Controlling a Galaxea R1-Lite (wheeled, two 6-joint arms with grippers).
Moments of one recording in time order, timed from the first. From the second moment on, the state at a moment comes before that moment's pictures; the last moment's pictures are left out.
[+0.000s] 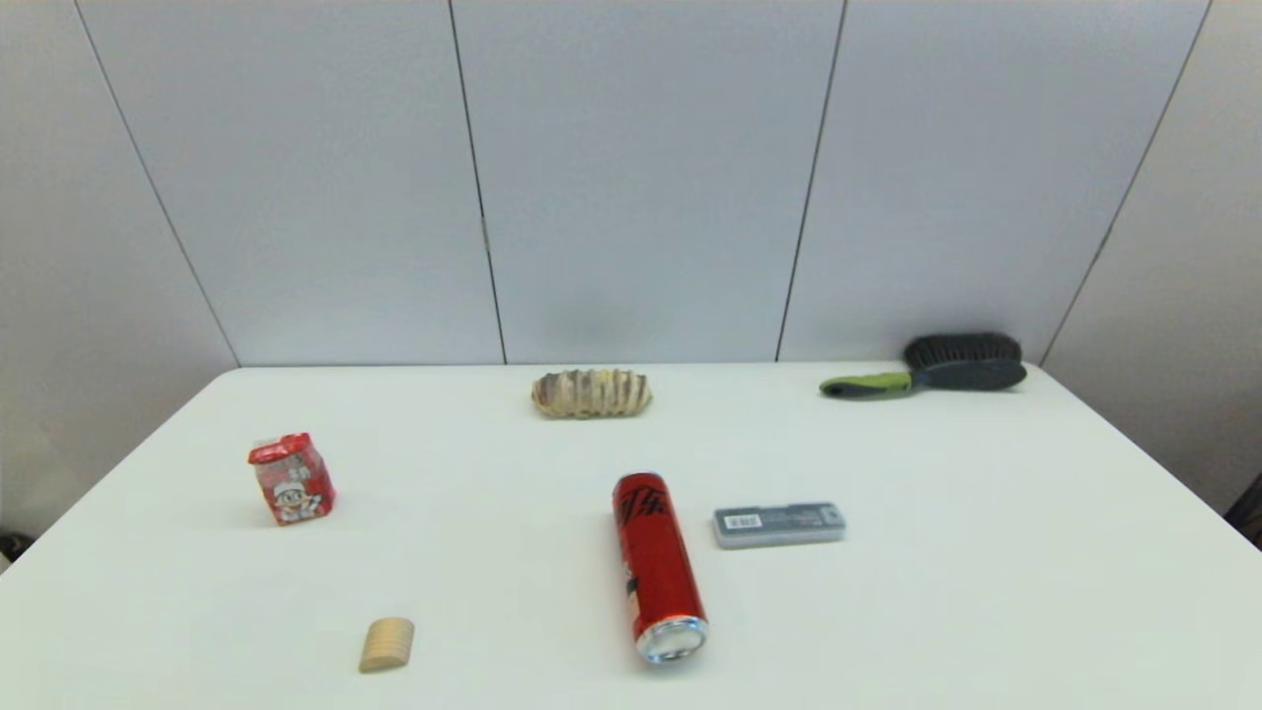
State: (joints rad) left arm -0.01 0.00 0.00 -0.01 0.00 -0.03; right arm 0.00 0.00 0.00 0.01 -0.03 0.04
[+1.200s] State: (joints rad) left arm -0.01 0.01 -0.01 0.00 0.00 -0.01; right arm 0.00 0.00 0.00 0.01 -0.03 0.04
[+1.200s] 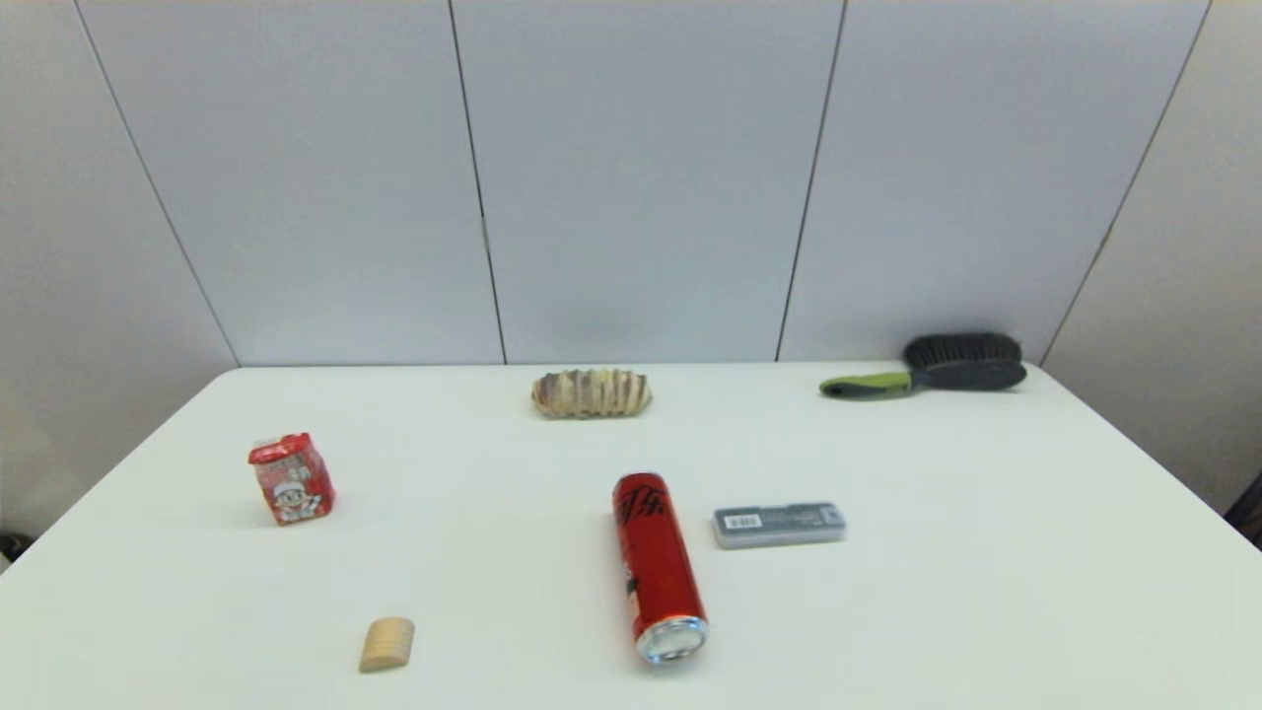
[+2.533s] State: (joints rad) left arm 0.38 1.39 -0.60 -0.46 -0.55 0.52; right arm 0.00 0.00 0.00 0.01 -0.03 0.04
